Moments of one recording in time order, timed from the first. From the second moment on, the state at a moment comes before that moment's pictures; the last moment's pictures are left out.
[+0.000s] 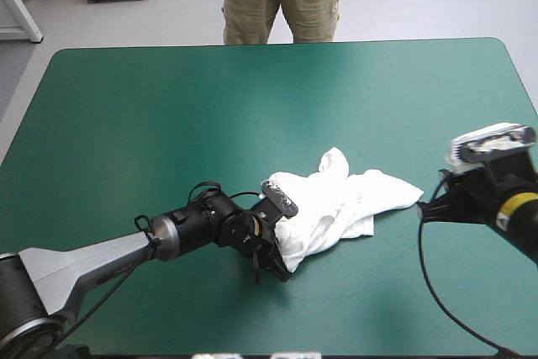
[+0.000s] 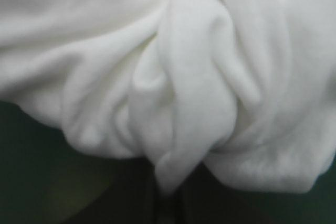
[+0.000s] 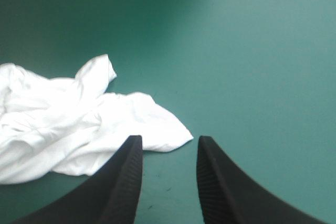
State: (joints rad) left arm -0.87 1.60 -0.98 -0.09 0.65 0.09; right arm 0.53 0.81 -1.10 -0.33 1.03 0.26
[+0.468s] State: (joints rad) left arm -0.87 1.60 -0.98 -0.09 0.65 0.09; right arm 0.31 1.12 -0.99 -0.23 0.84 0.21
